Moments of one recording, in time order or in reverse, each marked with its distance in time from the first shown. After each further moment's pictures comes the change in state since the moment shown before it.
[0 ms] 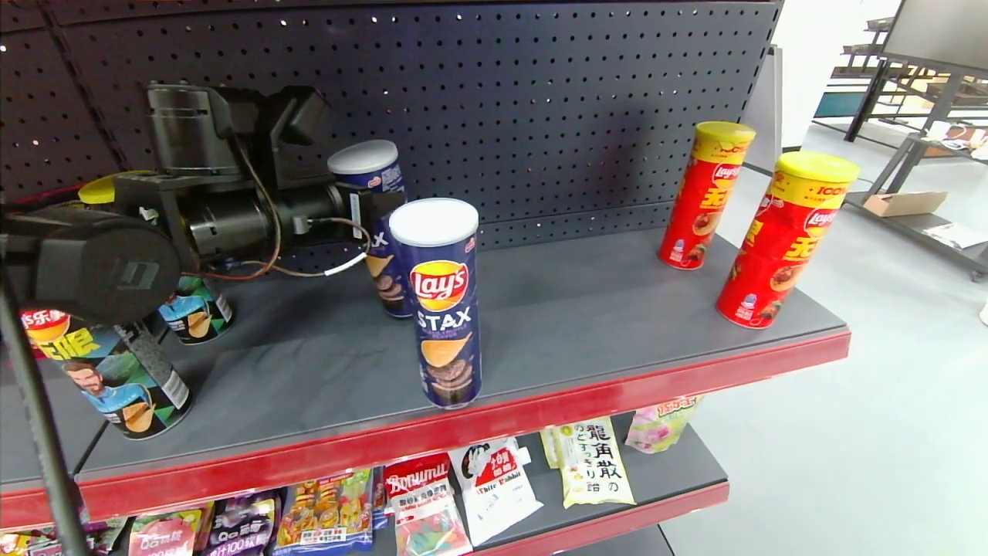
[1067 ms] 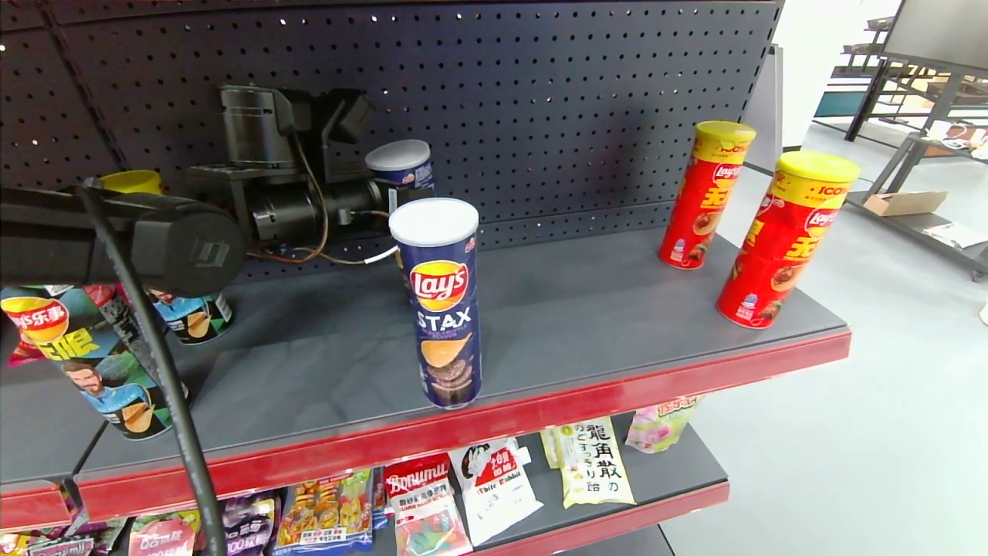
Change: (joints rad) left arm -0.043 0.117 -0.148 0.037 0.010 0.009; right arm 0.000 0.001 0.000 -0.001 -0.001 -0.006
